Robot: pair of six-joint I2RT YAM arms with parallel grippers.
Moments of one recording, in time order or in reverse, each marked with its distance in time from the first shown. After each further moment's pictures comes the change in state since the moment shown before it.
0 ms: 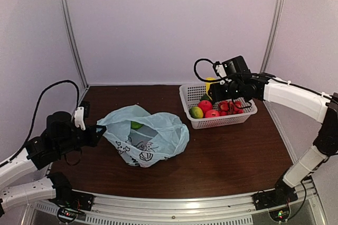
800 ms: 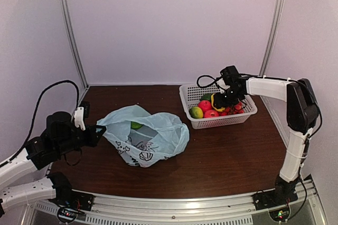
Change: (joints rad) left arm 0.000 -0.003 0.000 -0.005 -0.002 -0.001; right arm -0.262 0.392 0.142 -0.047 -0.154 -0.109
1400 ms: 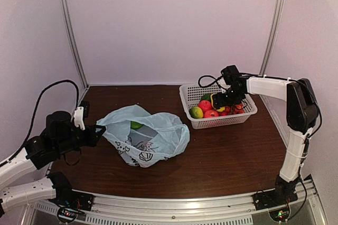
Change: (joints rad) left arm 0.000 0.000 0.011 -0.021 0.000 0.000; right arm -0.010 0.009 0.016 -0.031 0.042 -0.016
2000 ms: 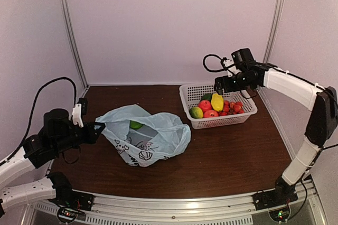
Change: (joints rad) left arm 0.000 0.000 0.023 -0.001 0.002 -0.024; right arm 0.025 -0.220 0.002 -0.024 -0.050 -0.003
